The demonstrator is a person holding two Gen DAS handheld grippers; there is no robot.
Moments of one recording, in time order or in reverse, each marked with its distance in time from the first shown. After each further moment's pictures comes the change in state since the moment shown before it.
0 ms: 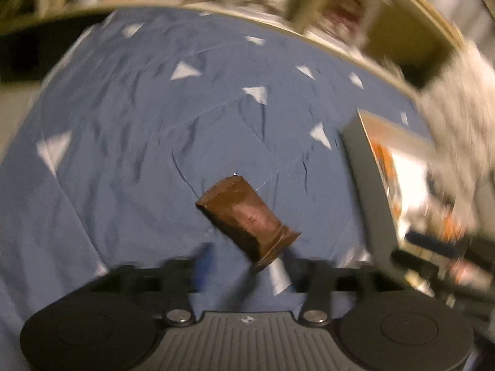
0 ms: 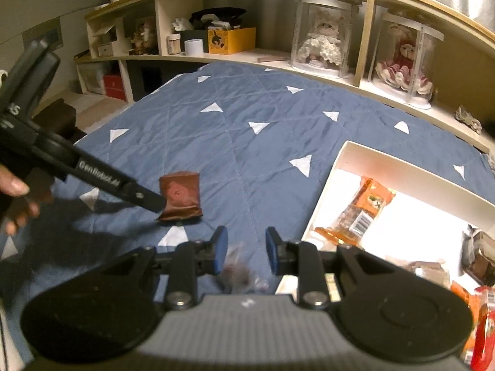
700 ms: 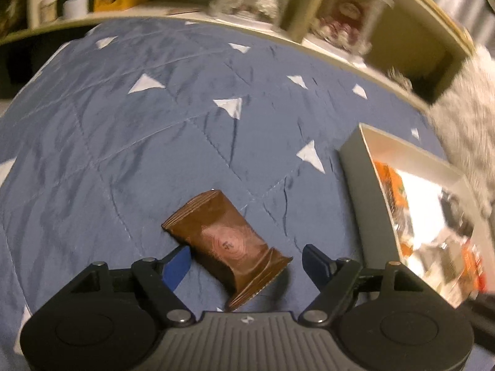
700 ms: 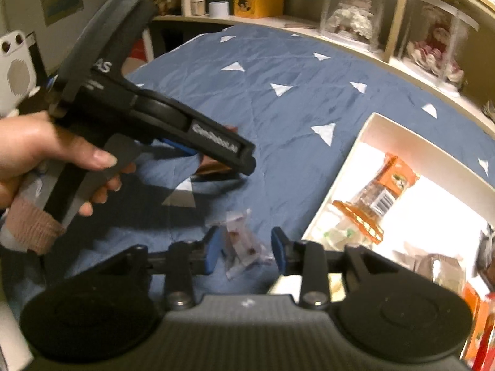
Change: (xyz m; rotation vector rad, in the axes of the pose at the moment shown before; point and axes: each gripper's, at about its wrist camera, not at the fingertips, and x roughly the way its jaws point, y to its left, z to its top) left arm 0.054 -0.050 0.016 0.077 -0.085 0.073; right arm 0.024 0.007 -0.008 -0.105 0.139 0.067
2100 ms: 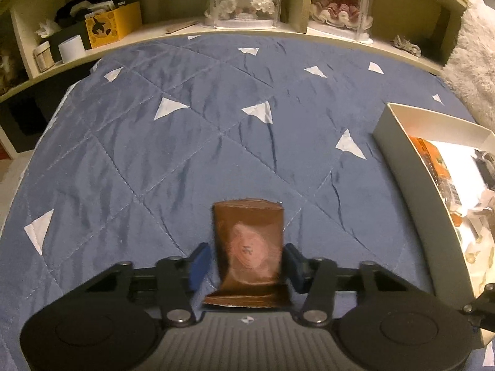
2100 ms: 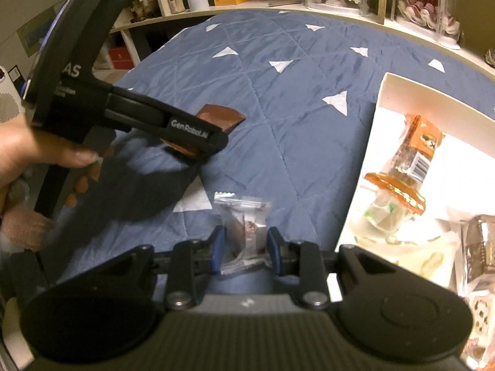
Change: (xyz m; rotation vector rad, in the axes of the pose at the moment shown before) left arm -0.004 0.017 0.007 0.177 0.000 0.138; right arm 0.024 0.006 -0.002 0.186 0.035 0.048
